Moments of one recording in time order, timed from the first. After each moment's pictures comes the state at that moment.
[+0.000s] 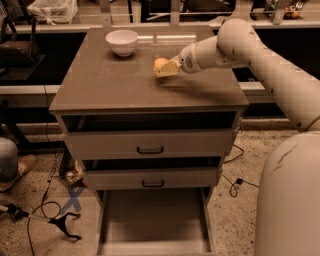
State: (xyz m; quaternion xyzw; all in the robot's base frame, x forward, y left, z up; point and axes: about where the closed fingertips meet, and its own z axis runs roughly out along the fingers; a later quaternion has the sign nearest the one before) arm 0.789 -0.034 0.847 -0.37 0.79 0.24 0.43
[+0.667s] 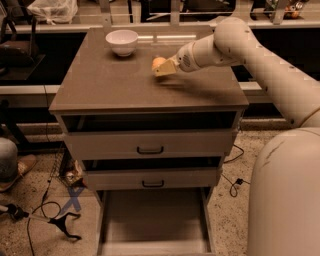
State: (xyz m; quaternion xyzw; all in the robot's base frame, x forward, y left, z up) arm 0.799 -0.028 0.845 -0.36 0.79 0.24 0.43
